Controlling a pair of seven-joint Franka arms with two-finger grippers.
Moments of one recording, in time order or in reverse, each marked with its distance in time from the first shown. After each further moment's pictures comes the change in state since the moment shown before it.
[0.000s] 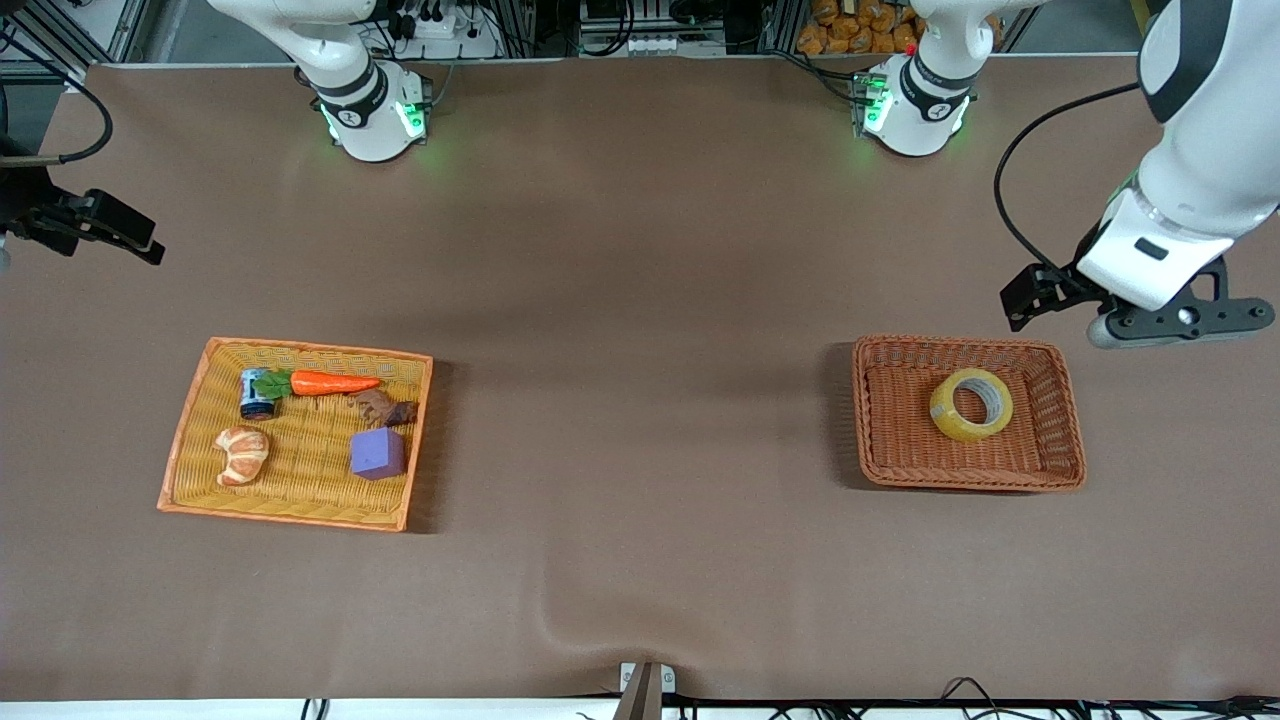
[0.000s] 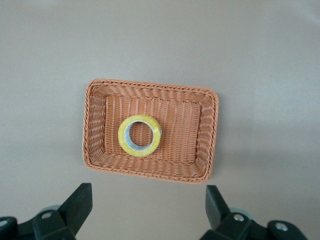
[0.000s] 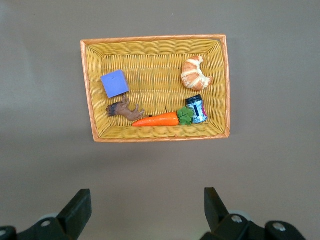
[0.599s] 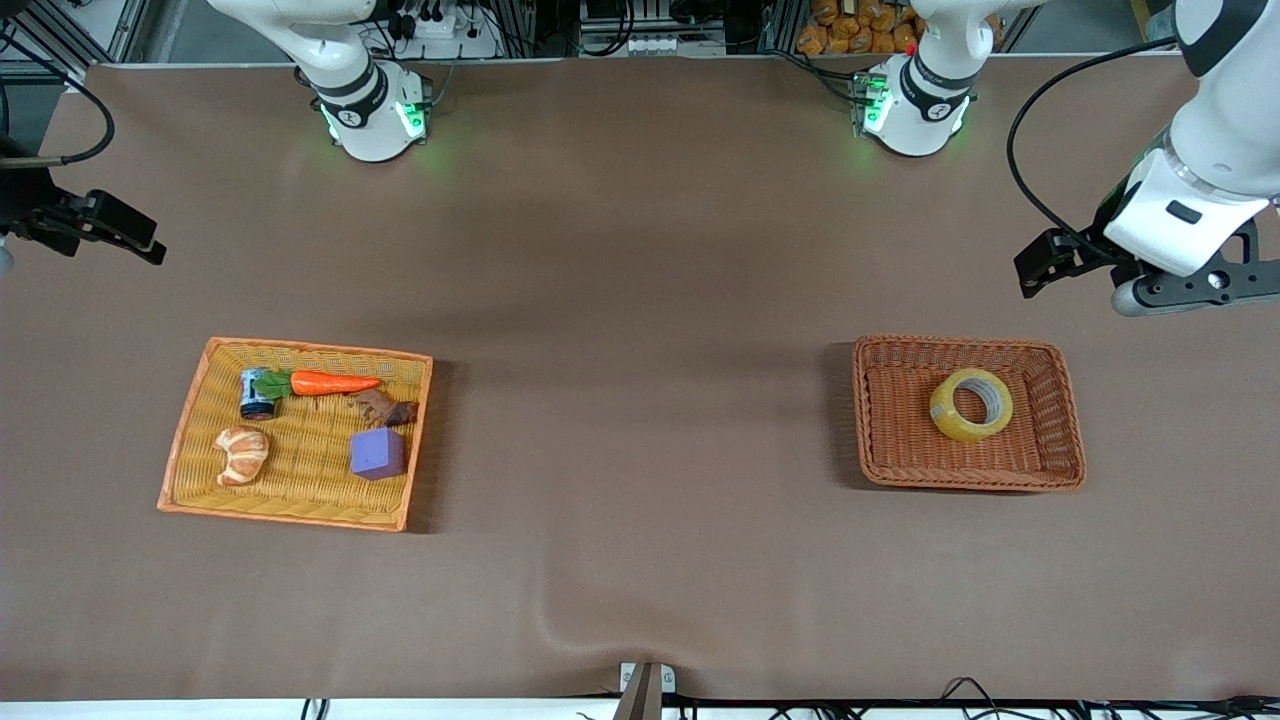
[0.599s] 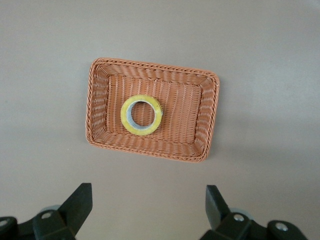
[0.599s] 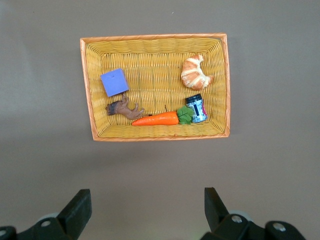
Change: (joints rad) left arm 0.010 -0.026 0.007 0.040 -0.044 -0.119 -0.004; right arm 0.000 0.001 -0.001 -0.003 0.000 -0.001 -0.005
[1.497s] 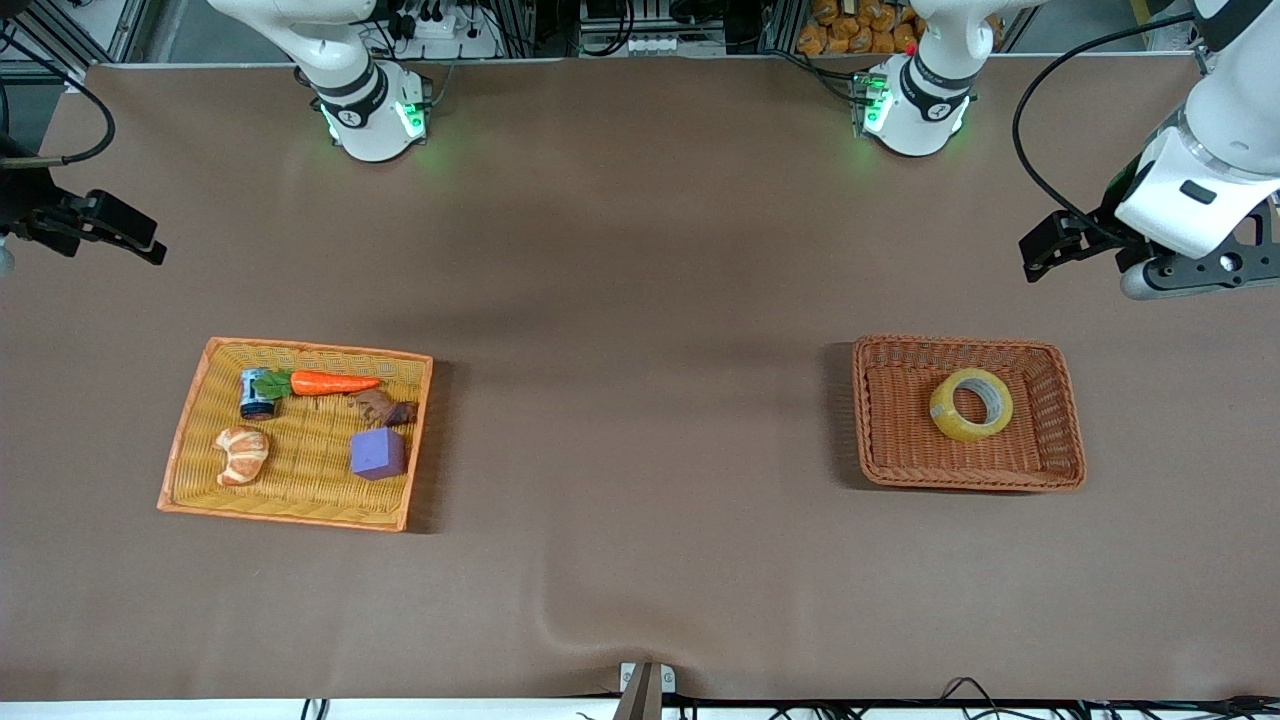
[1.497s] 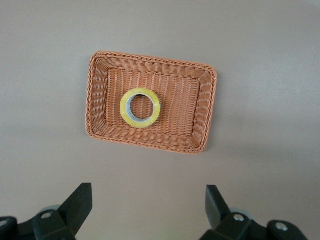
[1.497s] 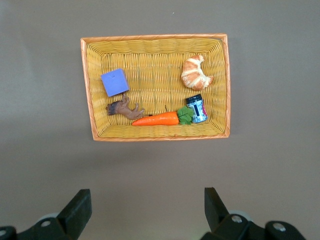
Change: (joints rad) left arm 0.004 -0.014 0.001 0.019 -0.028 -0.046 0.002; right arm 0.000 0.000 0.001 0.000 0.000 0.001 -0.003
